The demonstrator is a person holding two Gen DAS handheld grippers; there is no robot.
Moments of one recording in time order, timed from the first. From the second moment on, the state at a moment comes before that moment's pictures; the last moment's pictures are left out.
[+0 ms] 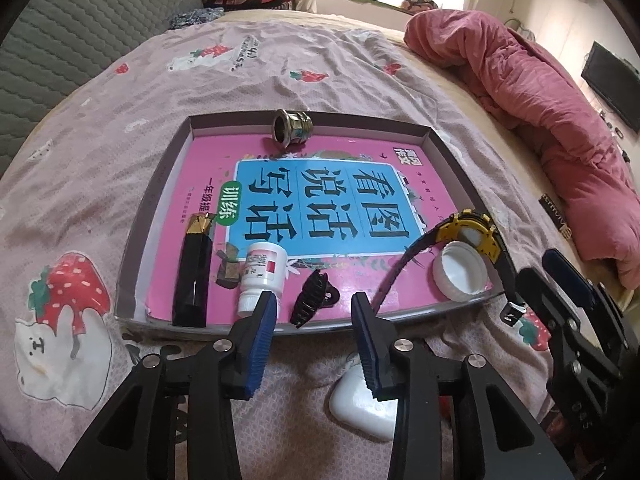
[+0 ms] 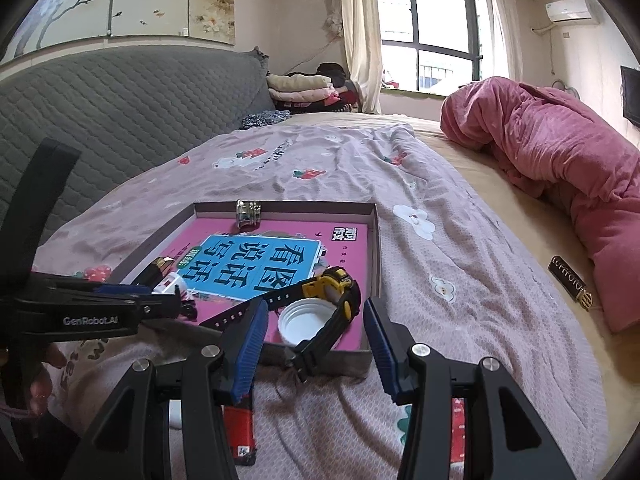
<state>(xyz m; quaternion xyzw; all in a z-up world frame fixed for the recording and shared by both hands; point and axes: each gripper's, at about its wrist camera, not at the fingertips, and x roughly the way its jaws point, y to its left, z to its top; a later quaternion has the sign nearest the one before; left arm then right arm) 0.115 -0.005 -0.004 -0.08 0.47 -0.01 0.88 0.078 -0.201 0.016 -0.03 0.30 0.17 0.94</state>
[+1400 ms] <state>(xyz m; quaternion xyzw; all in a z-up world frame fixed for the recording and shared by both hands) 0.069 -0.041 -0.023 -0.03 0.51 -0.10 0.85 0.052 -0.167 -0.041 -0.09 0.44 0.22 0.87</state>
